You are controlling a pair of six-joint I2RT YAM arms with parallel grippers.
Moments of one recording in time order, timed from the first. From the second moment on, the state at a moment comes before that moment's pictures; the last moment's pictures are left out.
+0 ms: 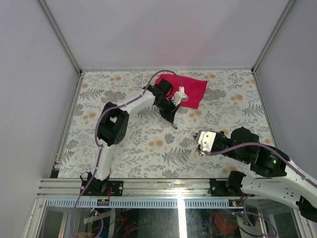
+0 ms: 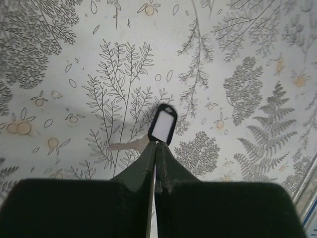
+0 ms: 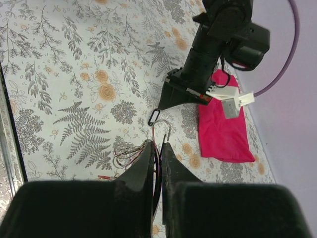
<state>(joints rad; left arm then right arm) -0.57 2.22 1.78 -0.76 0.61 0.36 1.06 0.62 0.95 -0.68 0.06 -0.56</state>
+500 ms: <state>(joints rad) -0.58 1.67 1.54 -0.57 0.50 0.04 1.06 0.56 0.93 -0.60 0.06 -0.75</state>
